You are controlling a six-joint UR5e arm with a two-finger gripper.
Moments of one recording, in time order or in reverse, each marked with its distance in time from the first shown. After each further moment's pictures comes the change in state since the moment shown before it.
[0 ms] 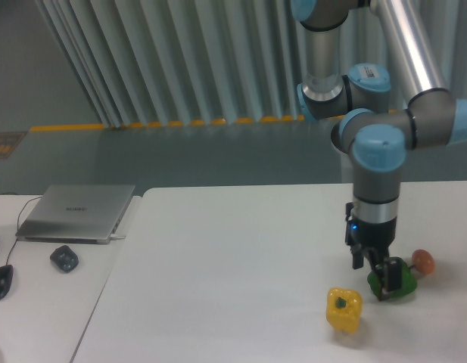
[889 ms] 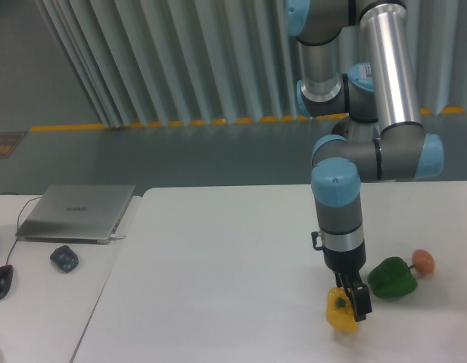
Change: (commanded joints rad) arm -0.052 -0.051 0.006 -0.003 0.103 0.009
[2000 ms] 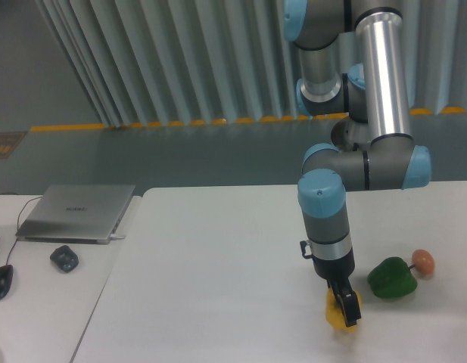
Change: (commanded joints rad) arm -0.026 -0.023 0.003 0.000 0.002 -0.031
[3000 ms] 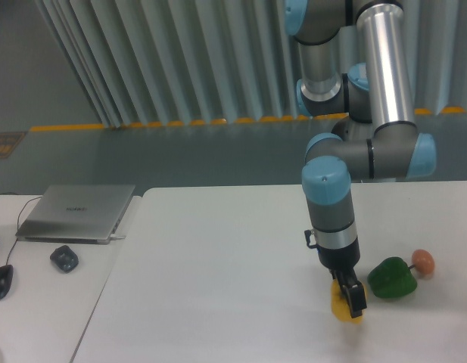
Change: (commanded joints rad) arm 0.060 0.093 0.002 -0.074 0.005 0.023
